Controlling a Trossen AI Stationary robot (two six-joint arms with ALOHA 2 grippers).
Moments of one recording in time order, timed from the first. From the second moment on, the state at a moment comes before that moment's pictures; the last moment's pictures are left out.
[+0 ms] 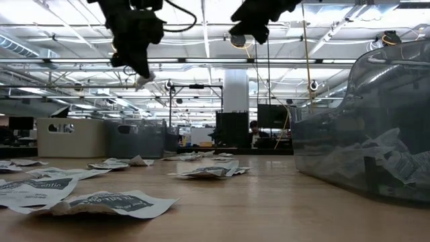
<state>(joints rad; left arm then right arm) 0.31 1.32 1.14 -0.88 0.08 -0.31 -0.18 1.42 1.27 -0.40 -0.29 0.07</state>
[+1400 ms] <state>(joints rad) 0.56 1.87 1.40 -1.07 0.01 -0.38 -0.18 1.41 1.27 -0.39 -0.29 -0.04</state>
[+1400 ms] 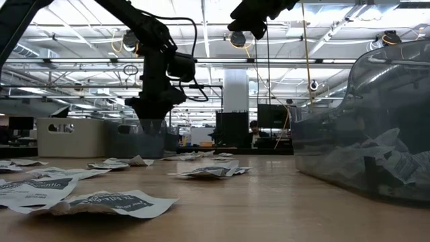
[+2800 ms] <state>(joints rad) 0.59 1.34 1.40 -0.63 0.44 0.01 -0.35 1.95 1.61 -0.84 -0.24 -0.69</state>
